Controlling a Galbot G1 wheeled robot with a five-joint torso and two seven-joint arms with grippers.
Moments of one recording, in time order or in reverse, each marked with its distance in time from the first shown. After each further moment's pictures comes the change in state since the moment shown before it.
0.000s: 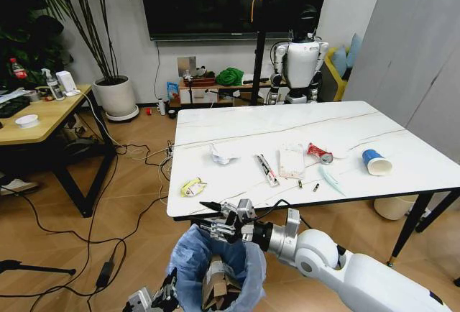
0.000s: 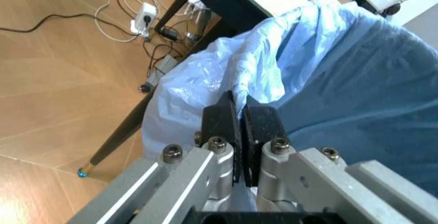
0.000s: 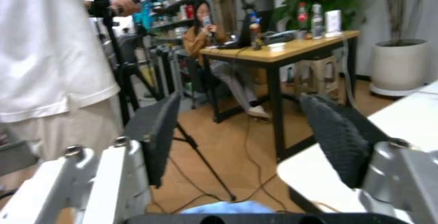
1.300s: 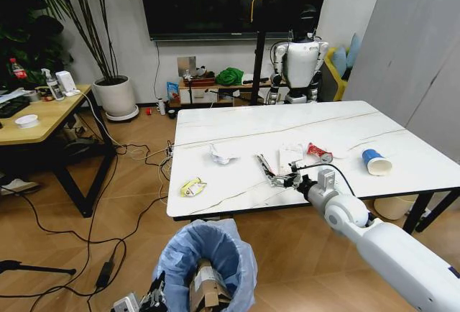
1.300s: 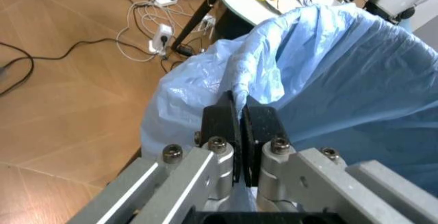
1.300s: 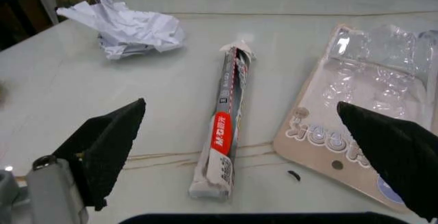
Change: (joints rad) left arm 0.093 -0.012 -0.055 -0.083 0.069 -0.011 -0.008; right arm 0.070 -0.007 0.247 -0.343 -0.035 -0.272 0.417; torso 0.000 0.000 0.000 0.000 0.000
